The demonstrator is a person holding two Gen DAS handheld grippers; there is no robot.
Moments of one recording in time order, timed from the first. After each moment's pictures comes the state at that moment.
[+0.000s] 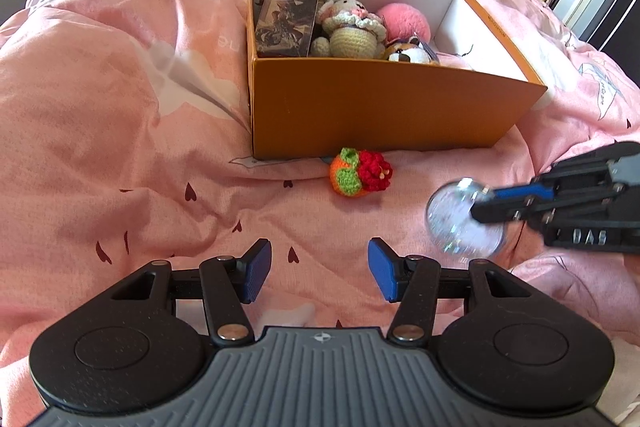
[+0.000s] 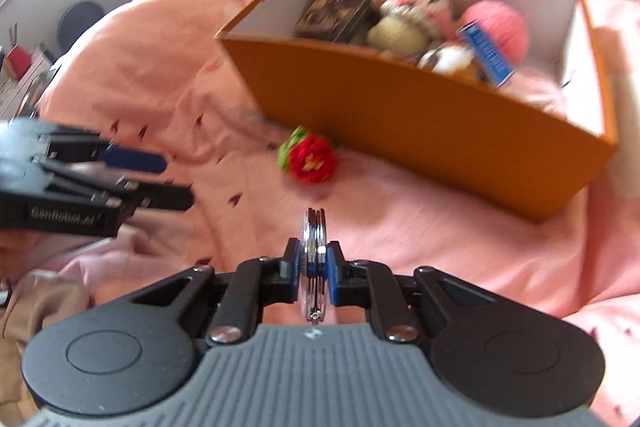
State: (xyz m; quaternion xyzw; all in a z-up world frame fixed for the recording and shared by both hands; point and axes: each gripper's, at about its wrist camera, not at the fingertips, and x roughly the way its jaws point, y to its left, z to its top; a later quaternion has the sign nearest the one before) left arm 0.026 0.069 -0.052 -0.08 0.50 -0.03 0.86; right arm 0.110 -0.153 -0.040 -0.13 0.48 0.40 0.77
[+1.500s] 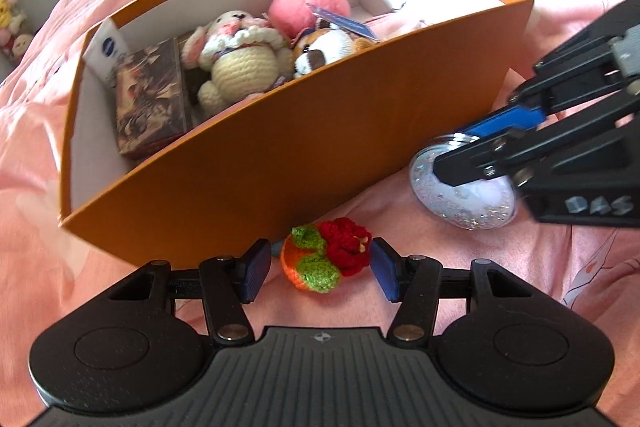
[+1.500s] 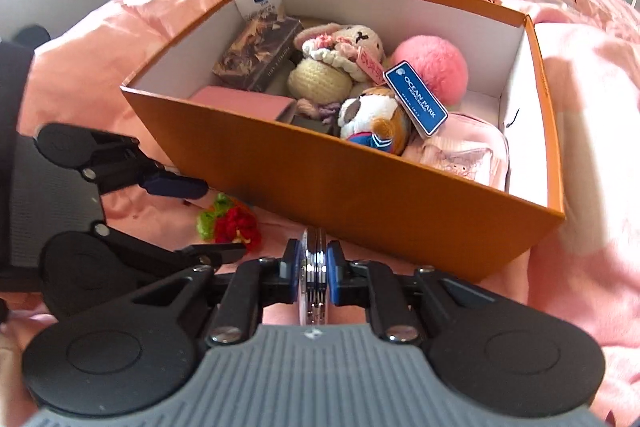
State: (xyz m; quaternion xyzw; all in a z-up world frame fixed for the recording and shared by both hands) left arm 0.106 -0.006 -0.103 0.13 0.49 -0.11 0.86; right arm 0.147 -0.135 -0.062 -0.16 0.45 0.35 0.81
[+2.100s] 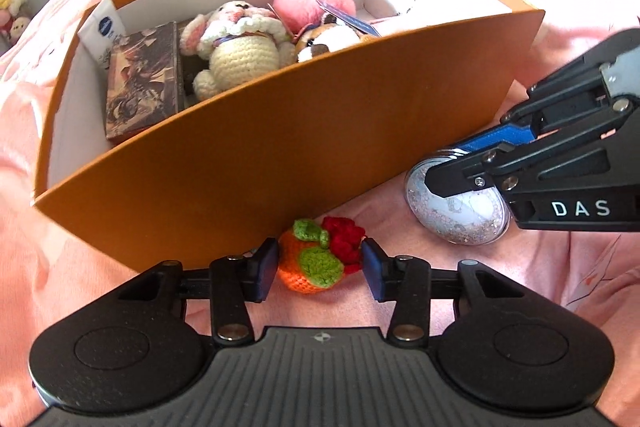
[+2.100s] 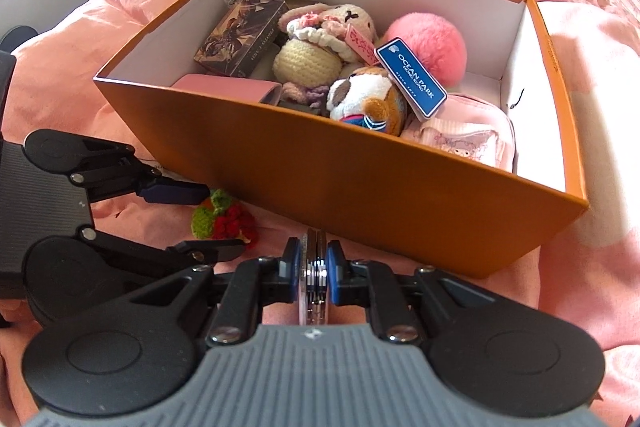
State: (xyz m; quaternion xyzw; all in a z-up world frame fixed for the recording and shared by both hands) left arm 0.099 0.006 -0.111 0.08 0.48 -0.11 0.87; right arm 0.158 -0.139 -0.074 -0.13 0.46 0.34 0.81
